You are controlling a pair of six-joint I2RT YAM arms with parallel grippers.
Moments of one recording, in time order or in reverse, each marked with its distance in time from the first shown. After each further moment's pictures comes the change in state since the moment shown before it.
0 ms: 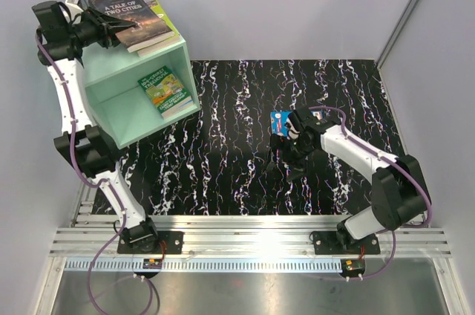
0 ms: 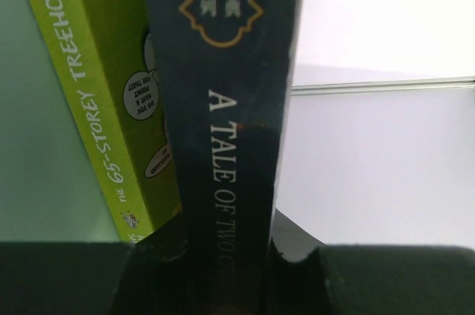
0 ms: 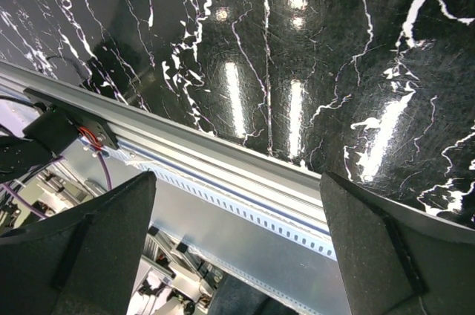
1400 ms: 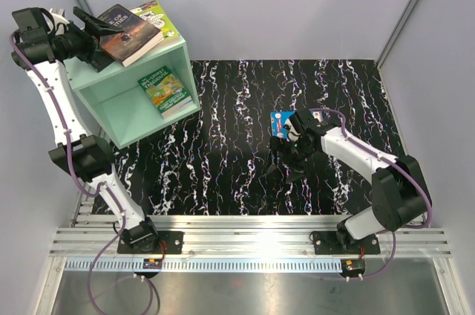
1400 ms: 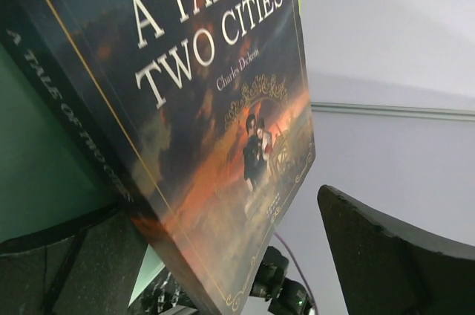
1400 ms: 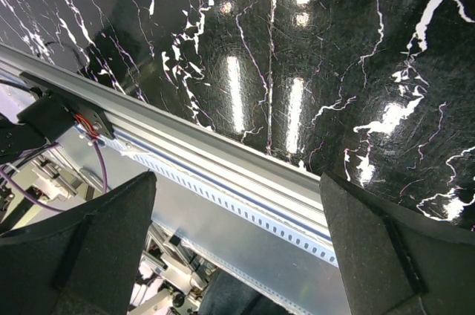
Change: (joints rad) left arm 0.080 -0.019 0.156 -0.531 -0.134 0.335; right arm -0.005 -0.012 -0.039 0.032 -0.042 -0.040
